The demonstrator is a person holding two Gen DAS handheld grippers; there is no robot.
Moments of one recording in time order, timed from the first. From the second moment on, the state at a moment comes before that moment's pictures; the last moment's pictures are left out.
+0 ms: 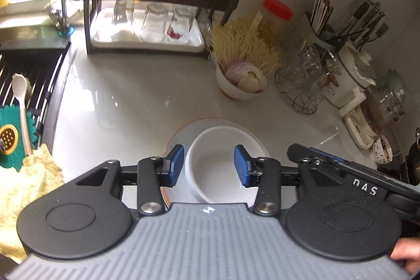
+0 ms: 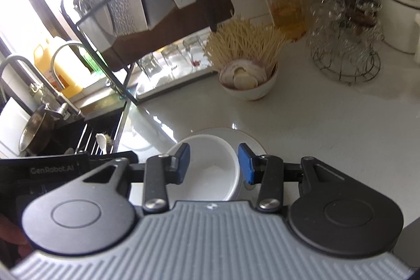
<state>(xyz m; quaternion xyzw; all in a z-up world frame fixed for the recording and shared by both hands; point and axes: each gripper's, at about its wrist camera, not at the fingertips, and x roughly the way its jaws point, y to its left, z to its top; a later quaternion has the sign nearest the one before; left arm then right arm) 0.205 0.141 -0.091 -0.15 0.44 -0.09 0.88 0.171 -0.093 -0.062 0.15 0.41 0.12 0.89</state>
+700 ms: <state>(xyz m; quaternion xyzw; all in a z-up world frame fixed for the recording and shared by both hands) 0.139 0.118 0.032 -0.13 0.33 -0.06 0.93 0.114 -0.137 0.057 0.12 0.26 0.17 0.94</state>
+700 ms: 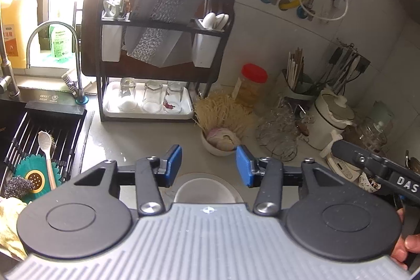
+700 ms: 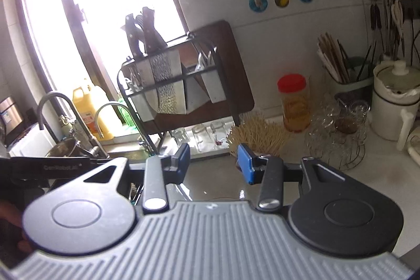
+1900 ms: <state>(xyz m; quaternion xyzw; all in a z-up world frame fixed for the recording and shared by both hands) -0.013 0.049 0.030 -0.08 0.33 -0.01 0.94 -0.001 -0.181 0.035 0.09 0.29 0.17 0.94</state>
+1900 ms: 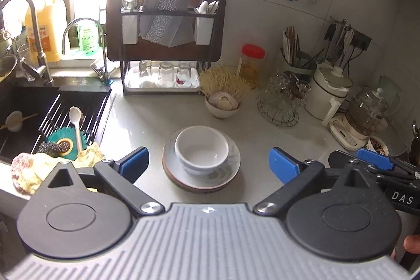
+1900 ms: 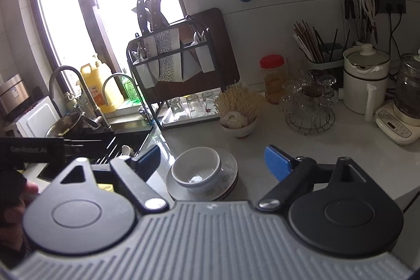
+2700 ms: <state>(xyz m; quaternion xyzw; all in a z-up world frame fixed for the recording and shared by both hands) -0.064 0.036 0.017 -0.08 0.34 0.01 0.94 -0.041 -0.194 0.027 0.10 0.30 0.14 0.94</state>
